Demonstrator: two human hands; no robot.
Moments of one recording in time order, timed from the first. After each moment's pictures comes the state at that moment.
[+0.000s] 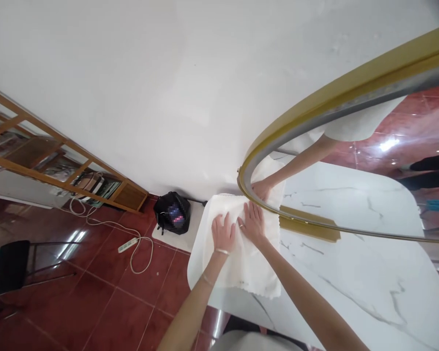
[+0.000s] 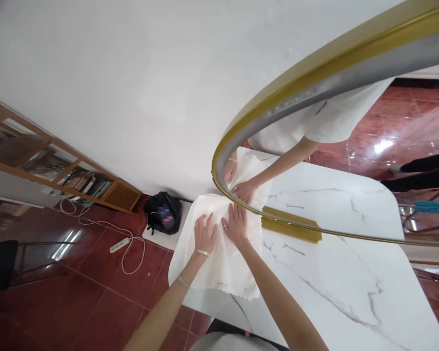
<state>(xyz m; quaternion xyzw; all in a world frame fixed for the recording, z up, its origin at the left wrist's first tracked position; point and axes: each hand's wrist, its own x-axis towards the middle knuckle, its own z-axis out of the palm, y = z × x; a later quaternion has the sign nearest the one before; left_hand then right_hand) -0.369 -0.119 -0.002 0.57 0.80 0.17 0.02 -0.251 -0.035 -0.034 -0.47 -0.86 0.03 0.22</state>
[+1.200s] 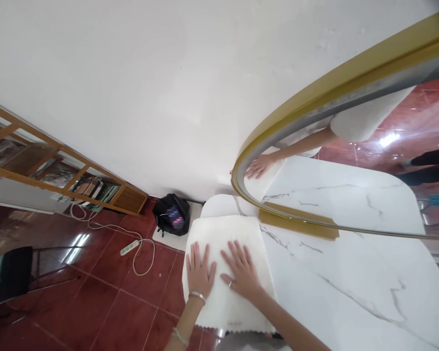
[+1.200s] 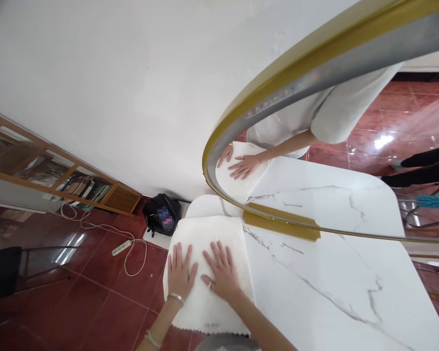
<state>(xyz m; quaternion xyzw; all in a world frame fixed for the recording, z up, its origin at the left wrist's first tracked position) -0.403 -0.248 -0.018 0.57 0.82 0.11 0.02 -0.232 -0.170 -0.017 -0.32 -0.93 0.12 0.13</state>
